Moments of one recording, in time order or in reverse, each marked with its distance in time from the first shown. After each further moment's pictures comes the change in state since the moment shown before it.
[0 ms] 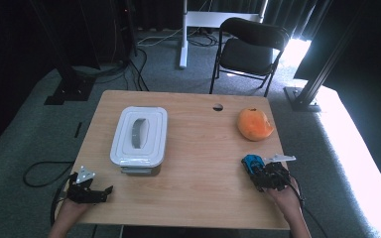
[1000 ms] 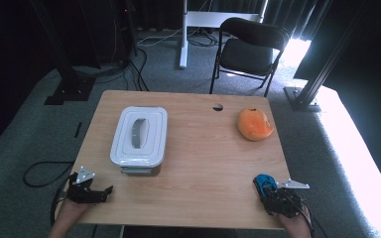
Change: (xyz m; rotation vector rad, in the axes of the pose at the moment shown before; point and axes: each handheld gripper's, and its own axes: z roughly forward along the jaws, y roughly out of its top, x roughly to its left) left arm 0.000 0.000 0.000 0.001 0.002 -0.001; right arm -0.002 -0.077 -0.014 0.027 -0.047 0.101
